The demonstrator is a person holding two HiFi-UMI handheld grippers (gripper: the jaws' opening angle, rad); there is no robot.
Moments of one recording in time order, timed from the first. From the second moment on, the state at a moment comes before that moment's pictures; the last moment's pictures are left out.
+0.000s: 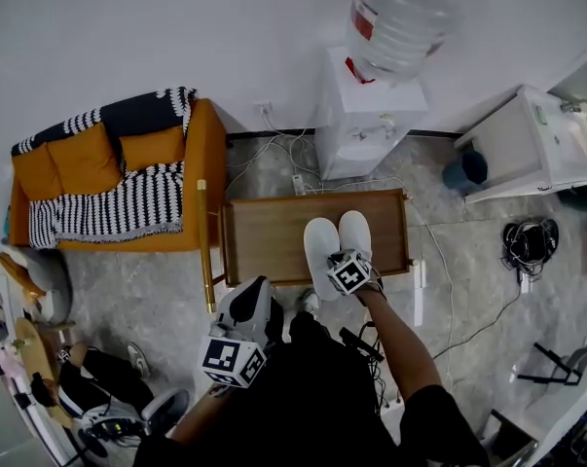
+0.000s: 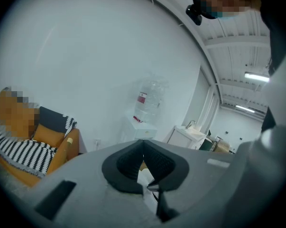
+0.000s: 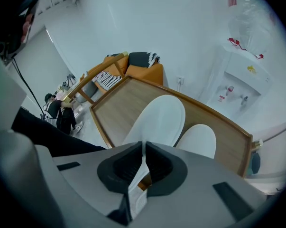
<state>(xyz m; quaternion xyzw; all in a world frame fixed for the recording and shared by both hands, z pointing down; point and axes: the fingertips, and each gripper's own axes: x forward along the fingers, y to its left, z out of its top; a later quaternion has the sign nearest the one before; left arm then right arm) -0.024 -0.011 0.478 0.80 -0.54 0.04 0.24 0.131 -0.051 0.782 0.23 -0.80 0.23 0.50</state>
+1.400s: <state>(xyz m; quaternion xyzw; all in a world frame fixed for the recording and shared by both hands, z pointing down) -0.028 -0.029 0.491 0.80 -0.54 0.06 0.26 0.153 -0.081 0.833 0.33 -0.74 0.34 0.48</state>
